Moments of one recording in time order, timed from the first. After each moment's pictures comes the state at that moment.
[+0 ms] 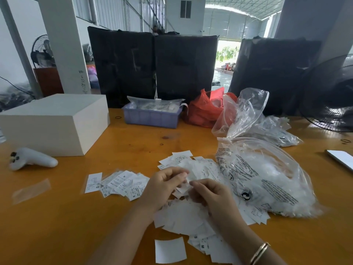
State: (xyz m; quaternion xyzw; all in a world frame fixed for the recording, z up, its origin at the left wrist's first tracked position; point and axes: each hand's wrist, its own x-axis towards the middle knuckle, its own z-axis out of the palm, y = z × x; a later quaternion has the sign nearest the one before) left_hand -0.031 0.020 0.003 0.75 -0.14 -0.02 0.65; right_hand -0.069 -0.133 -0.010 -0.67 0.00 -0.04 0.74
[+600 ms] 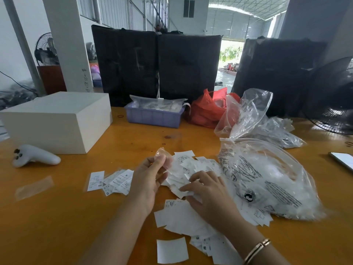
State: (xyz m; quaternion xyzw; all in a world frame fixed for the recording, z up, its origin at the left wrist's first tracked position) left_hand -0.020 0.029 0.010 0.53 0.04 0.02 0.84; right_hand -0.054 -0.137 -0.011 -0.95 -0.20 -0.18 0.16
